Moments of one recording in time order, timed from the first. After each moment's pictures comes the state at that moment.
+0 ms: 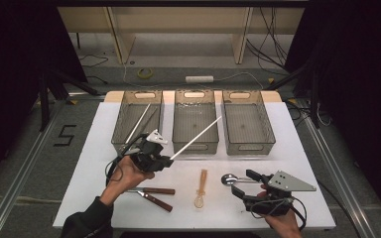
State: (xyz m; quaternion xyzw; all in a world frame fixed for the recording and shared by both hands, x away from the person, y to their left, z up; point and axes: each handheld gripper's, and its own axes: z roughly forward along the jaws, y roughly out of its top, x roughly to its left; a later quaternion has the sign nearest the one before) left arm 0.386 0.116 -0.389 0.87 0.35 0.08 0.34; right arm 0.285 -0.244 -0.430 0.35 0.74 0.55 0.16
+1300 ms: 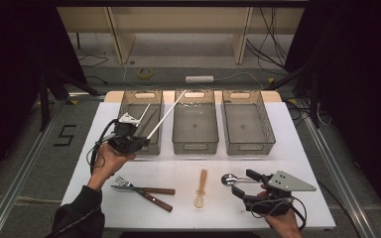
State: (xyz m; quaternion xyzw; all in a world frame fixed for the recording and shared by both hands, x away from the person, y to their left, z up) left arm 0.429 0.177 -0.387 0.81 0.45 0.14 0.36; right arm 0.285 -0.245 -0.430 0.35 0.74 0.55 0.16
